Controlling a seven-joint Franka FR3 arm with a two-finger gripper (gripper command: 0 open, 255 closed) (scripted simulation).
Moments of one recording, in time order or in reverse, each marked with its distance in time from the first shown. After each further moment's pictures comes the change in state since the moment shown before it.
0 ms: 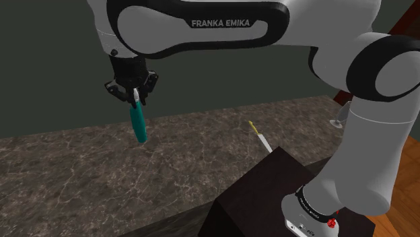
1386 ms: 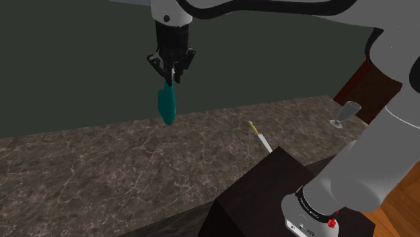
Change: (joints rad) arm -0.181 -0.314 -0.015 -0.227 0.162 -0.021 -0.189
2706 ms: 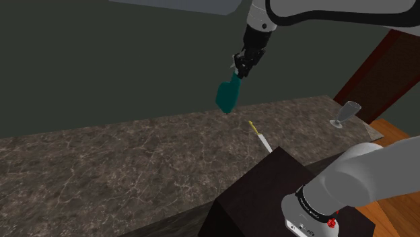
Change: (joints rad) arm -0.188 -0.519 -0.318 -0.548 0.164 0.113 -0.532
